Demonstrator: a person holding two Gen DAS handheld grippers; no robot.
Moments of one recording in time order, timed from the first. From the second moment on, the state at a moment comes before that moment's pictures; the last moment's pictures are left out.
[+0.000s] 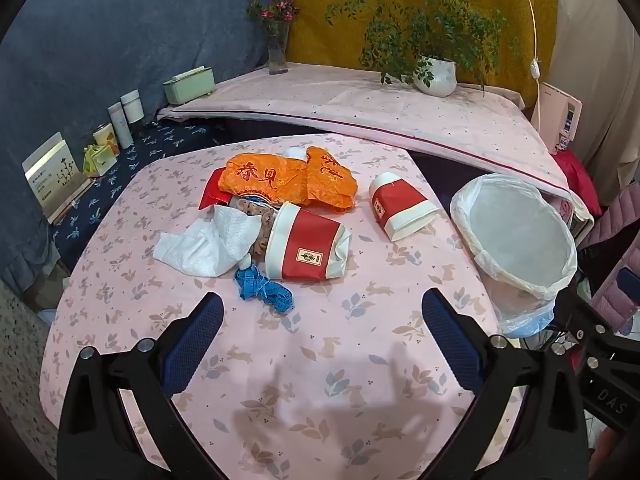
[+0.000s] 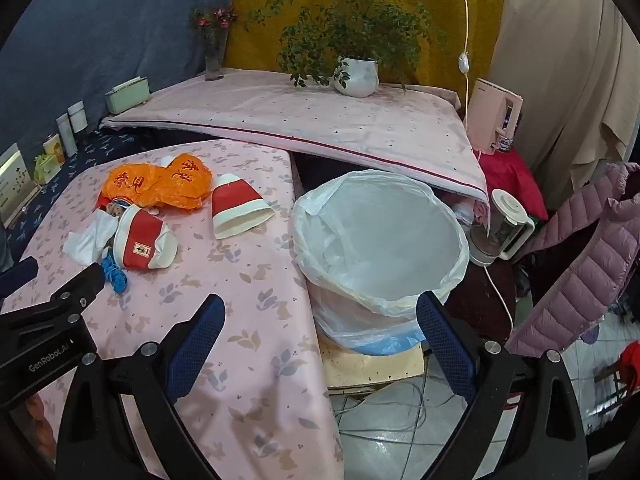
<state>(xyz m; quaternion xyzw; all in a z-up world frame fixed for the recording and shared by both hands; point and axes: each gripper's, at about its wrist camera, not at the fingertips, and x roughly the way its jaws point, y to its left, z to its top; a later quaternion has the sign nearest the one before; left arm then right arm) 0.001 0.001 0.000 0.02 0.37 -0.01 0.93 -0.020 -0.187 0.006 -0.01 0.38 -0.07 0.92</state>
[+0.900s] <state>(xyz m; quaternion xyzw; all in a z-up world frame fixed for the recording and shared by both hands) 0.078 0.143 -0.045 -0.04 0.41 0.04 0.91 0.055 -0.093 -0.026 0.00 0.39 0.00 0.92</state>
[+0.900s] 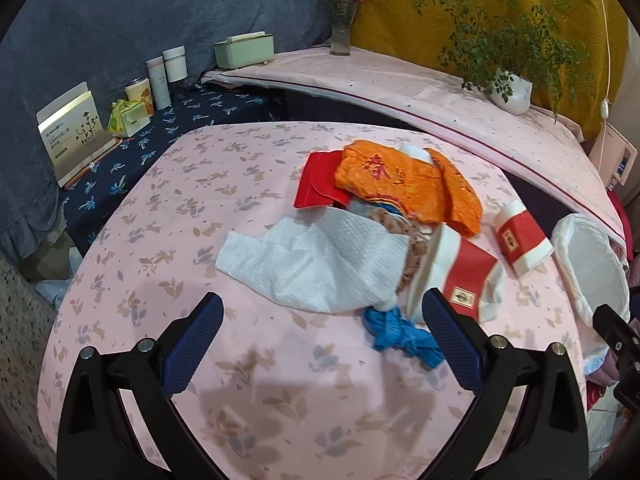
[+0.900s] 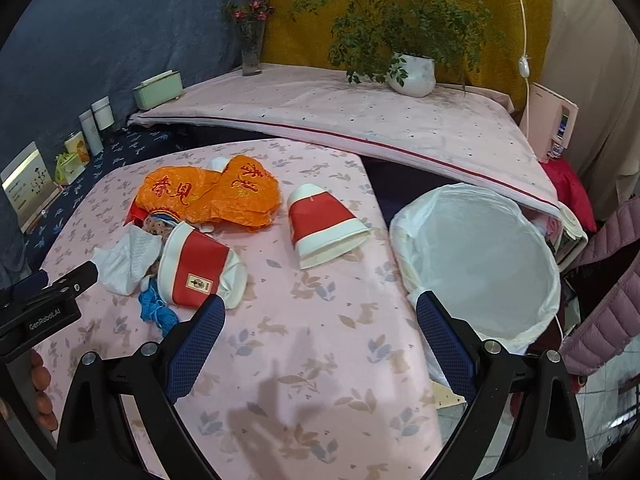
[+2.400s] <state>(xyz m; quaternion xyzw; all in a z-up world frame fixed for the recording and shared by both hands) 0.103 0.159 -0.002 -0.11 0.40 -0.04 0.91 0.086 -0.054 -0.014 0.02 0.38 0.06 0.92</state>
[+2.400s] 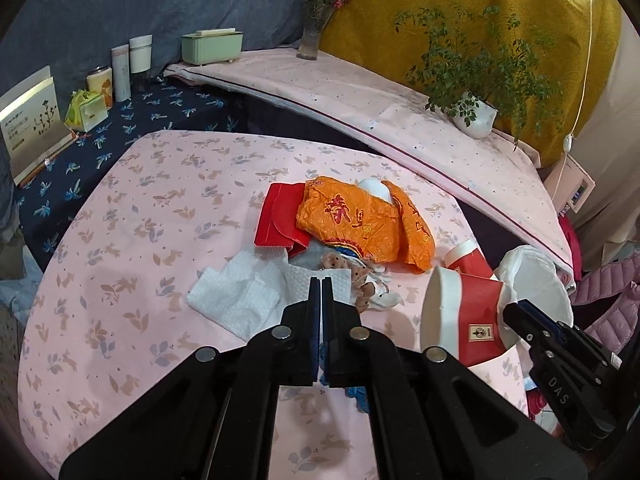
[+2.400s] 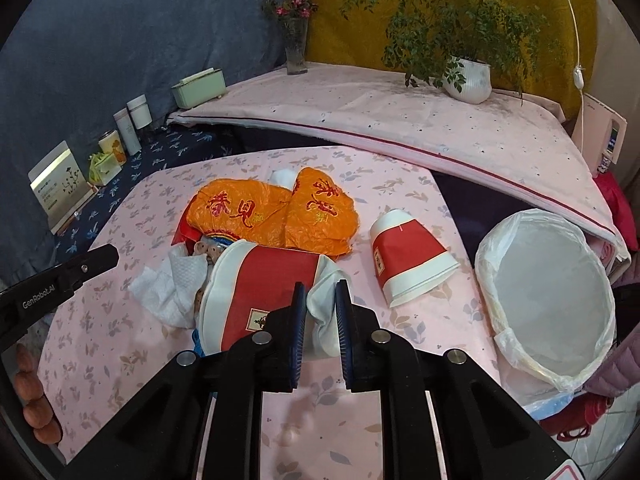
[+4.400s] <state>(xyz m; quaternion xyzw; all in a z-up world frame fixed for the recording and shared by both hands) 0.106 -0.015 0.063 -0.06 0.35 -0.22 0.91 0.065 -0.184 0.028 0.07 0.32 -0.05 0.94</state>
